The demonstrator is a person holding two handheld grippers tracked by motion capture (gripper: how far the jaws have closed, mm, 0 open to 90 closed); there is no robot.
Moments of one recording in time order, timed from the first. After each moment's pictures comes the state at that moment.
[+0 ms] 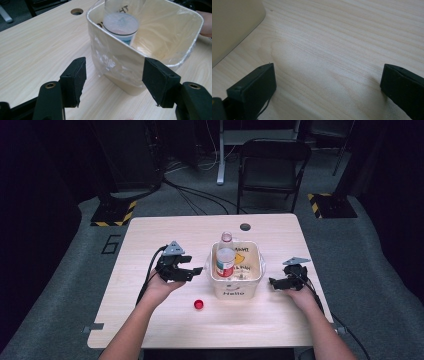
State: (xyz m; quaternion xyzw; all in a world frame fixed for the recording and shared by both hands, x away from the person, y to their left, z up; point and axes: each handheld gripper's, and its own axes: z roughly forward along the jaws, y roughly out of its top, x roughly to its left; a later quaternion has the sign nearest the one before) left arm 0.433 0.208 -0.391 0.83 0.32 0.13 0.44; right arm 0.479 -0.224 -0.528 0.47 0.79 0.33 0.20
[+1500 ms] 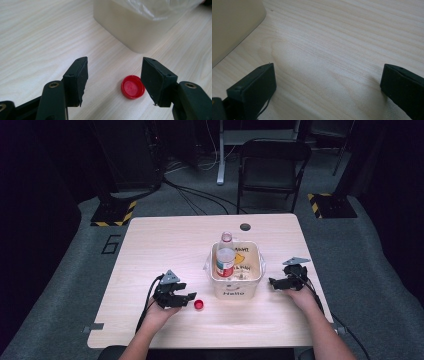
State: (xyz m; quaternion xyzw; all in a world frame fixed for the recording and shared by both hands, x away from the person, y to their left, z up) left arm 0.398 0.225 -0.479 0.83 0.37 0.11 0.41; right arm 0.479 -0.224 -0.528 0.47 0.79 0.33 0.20
